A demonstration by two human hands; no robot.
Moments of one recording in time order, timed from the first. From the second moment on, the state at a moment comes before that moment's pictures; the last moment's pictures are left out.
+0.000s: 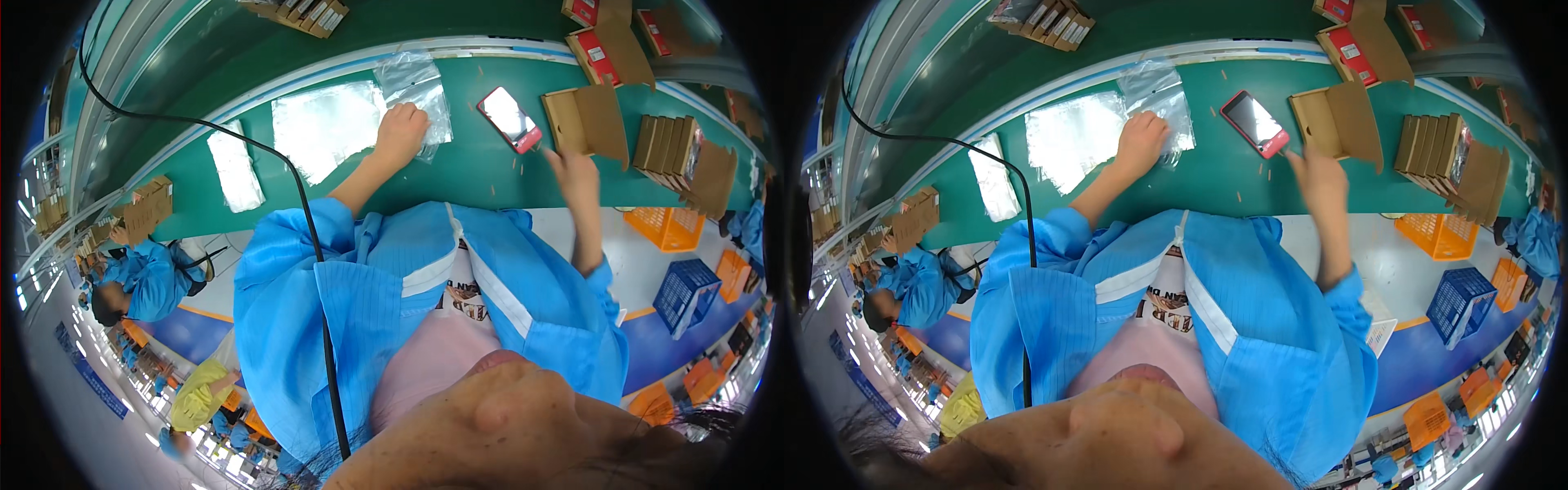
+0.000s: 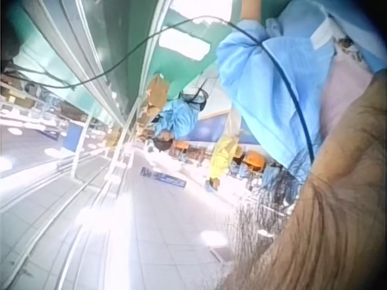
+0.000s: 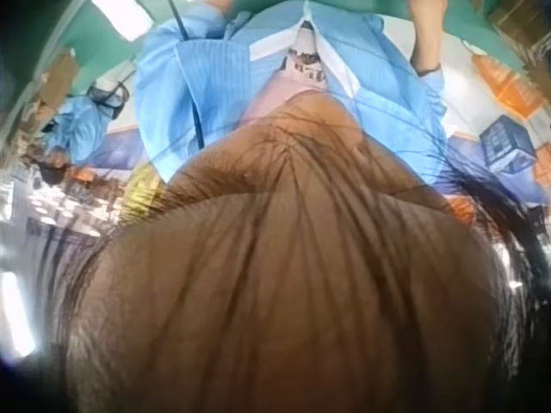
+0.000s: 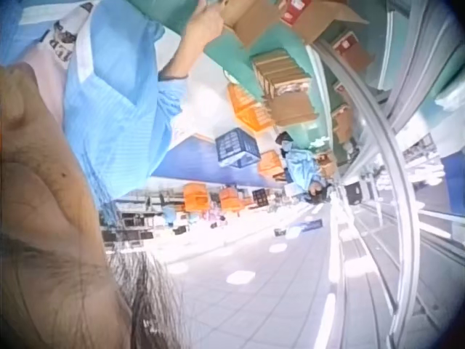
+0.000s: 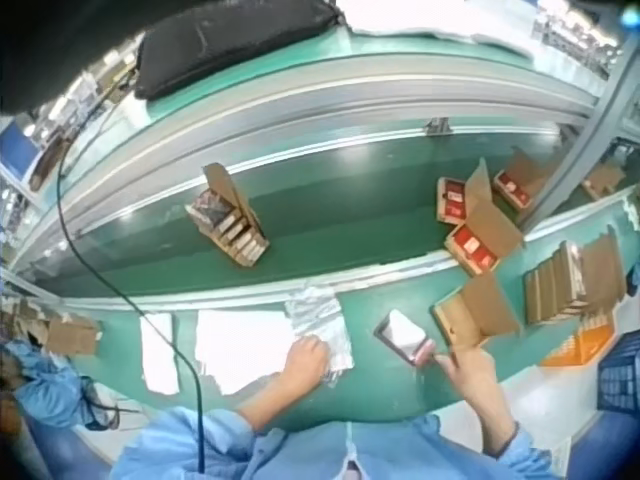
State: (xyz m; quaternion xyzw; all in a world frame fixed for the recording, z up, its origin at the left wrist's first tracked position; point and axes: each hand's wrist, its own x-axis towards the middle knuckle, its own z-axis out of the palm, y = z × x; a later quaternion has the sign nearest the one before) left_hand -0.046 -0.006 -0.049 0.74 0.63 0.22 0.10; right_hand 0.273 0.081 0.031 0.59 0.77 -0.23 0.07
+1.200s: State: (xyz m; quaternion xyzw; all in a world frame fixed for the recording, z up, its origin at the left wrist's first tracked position) left_hand 0.000 0.002 -0.005 0.72 0.61 0.34 0.02; right_hand 0.159 0.014 -0.017 0.39 0.43 -0.73 -0.36
